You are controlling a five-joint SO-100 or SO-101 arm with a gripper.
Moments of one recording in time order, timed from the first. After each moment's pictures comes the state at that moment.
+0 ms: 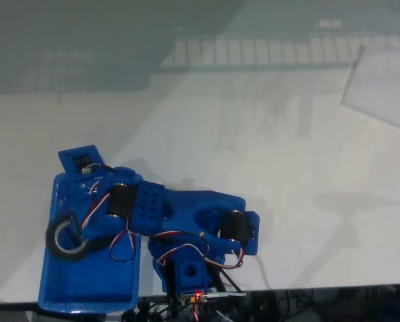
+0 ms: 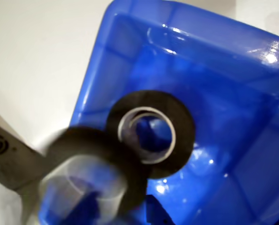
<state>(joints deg) -76.6 151.8 128.7 85.3 -25.1</state>
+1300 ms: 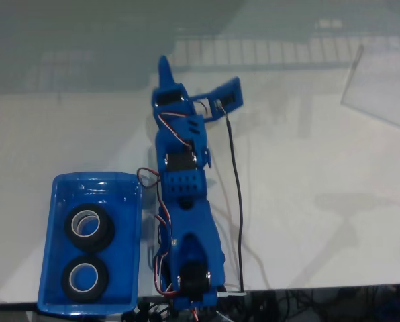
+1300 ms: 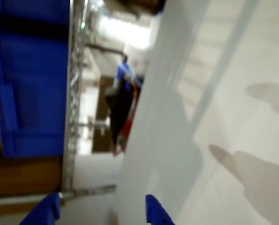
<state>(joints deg) 0.1 161.0 148.5 28.4 -4.9</state>
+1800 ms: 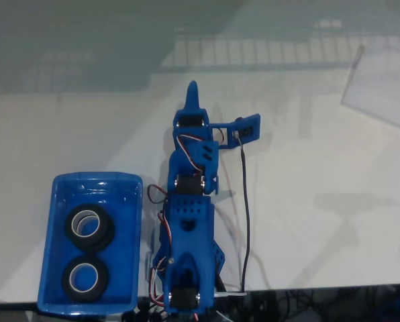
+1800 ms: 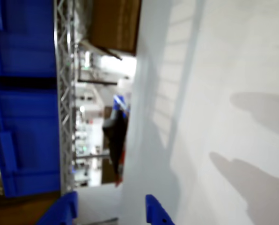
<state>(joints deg) 8.3 181.1 167.3 28.6 -2.5</state>
